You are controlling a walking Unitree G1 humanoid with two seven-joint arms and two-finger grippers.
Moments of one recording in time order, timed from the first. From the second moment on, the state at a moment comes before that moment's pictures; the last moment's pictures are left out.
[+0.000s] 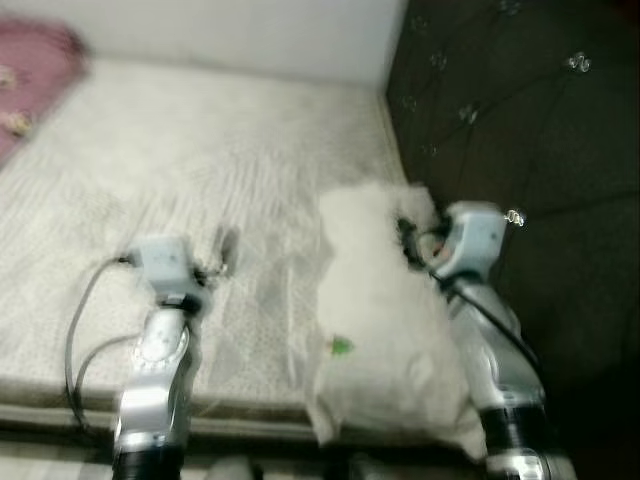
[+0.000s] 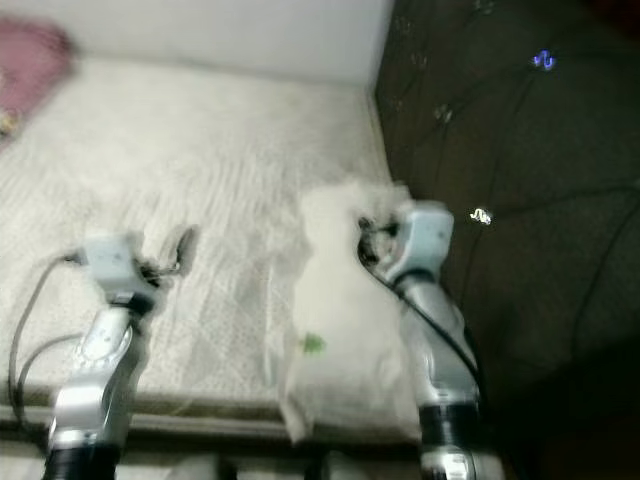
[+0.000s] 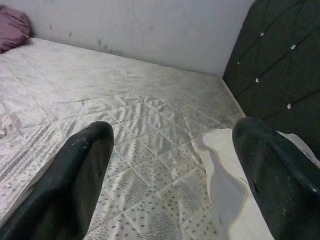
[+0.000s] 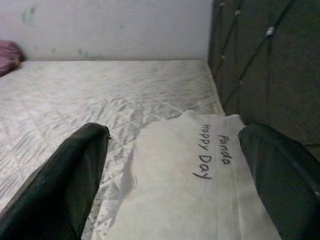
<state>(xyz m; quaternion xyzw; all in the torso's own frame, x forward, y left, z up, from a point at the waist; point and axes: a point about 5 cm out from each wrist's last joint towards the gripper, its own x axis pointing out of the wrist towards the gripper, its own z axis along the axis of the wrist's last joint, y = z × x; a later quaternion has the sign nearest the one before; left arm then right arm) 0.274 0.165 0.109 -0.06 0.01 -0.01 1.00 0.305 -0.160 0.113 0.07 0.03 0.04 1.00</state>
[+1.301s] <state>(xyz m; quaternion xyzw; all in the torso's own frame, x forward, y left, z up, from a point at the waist) 0.272 0.181 0.112 -0.06 0.01 0.02 1.00 0.306 -0.143 0.112 0.05 0.06 0.07 0.99</state>
